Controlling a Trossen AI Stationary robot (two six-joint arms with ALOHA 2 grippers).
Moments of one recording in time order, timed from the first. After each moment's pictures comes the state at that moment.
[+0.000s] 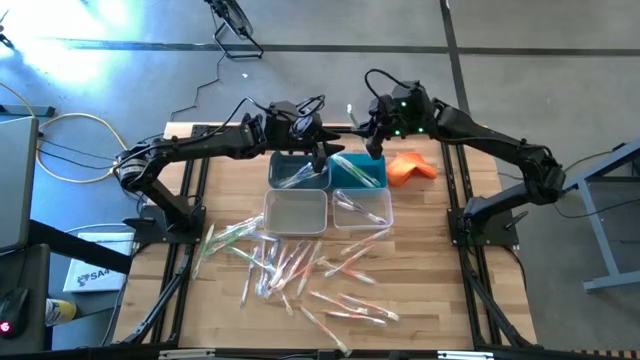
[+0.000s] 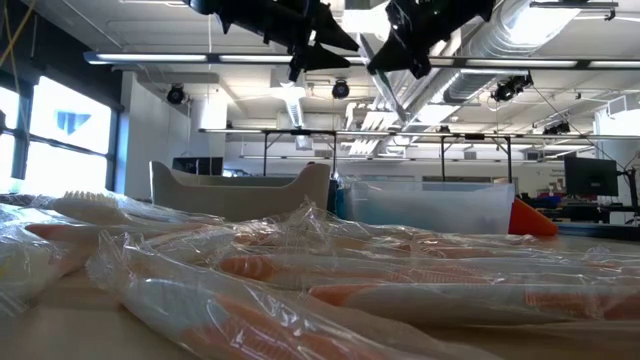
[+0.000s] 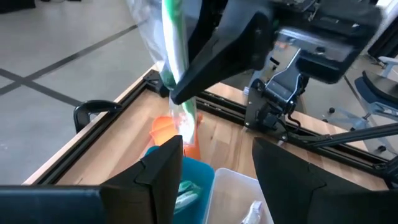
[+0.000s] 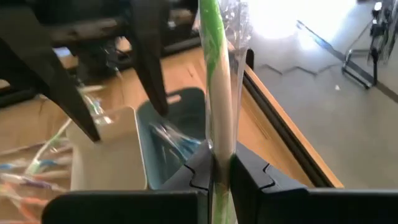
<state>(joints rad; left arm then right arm) 0.36 1.56 1.32 0.00 0.17 -0.21 -0.56 1.39 1.28 -0.42 -0.27 0.00</state>
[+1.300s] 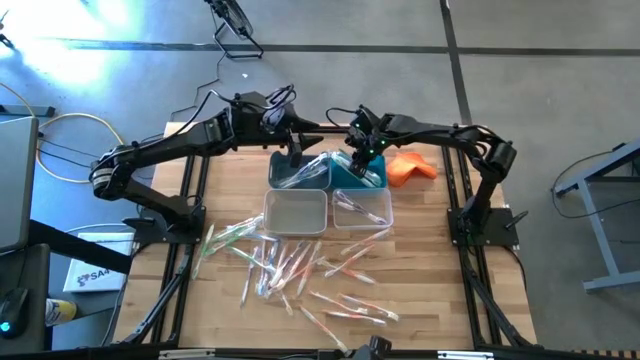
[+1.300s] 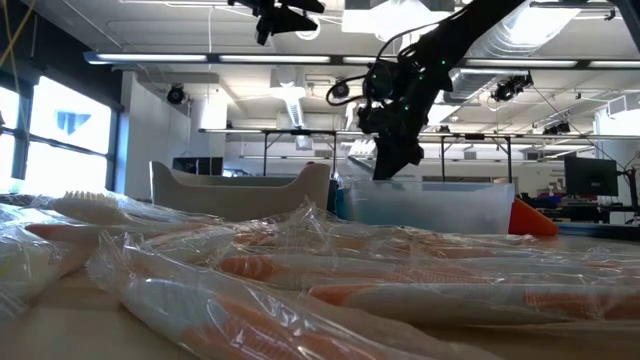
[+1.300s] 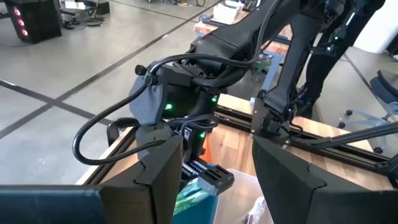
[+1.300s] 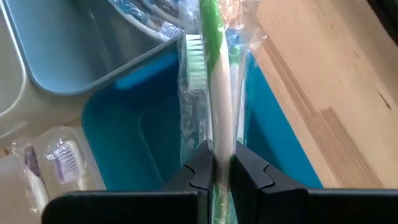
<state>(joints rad) 0.37 1.34 1.32 -0.19 0.11 -0.13 -0.58 1.79 1.28 -0.59 -0.23 -0.02</state>
